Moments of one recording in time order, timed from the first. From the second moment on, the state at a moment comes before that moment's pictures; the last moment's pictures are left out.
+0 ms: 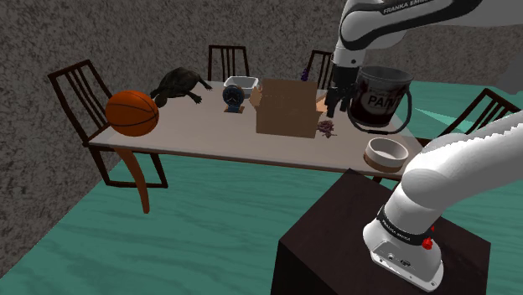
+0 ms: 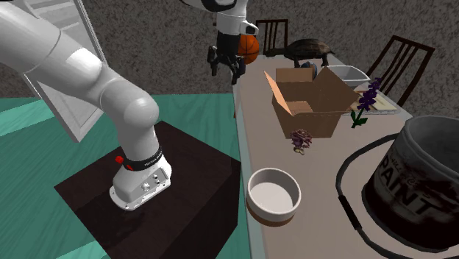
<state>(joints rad) -0.10 -0.58 -0.23 -2.52 -0.07 1.83 -0.24</state>
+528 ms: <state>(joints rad) -0.14 -0.34 -0.36 -2.49 -0.10 2.05 -0.37</state>
